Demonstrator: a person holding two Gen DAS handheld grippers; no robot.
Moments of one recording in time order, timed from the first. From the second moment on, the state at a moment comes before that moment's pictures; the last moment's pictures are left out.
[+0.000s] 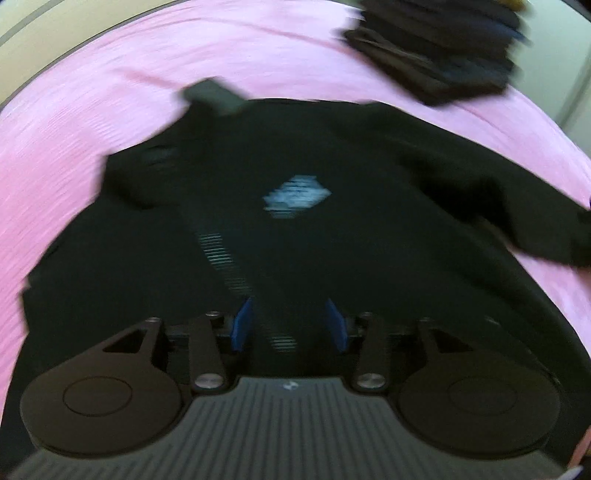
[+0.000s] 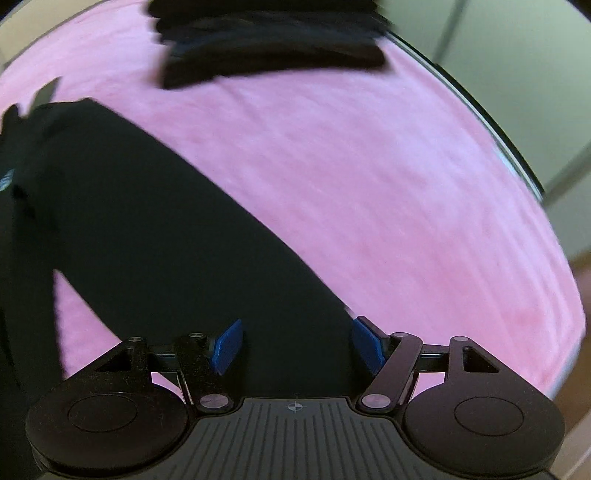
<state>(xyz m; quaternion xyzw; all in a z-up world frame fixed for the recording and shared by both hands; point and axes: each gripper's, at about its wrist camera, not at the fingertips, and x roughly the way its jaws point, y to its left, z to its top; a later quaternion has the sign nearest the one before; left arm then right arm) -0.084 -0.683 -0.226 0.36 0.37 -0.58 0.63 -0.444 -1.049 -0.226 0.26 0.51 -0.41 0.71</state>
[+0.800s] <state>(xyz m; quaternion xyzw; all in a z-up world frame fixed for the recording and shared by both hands) -0.201 -0.751 -0.195 0.41 0.32 -0.63 0.57 -0.475 -1.163 -0.152 0.11 0.41 -0.50 0.75</state>
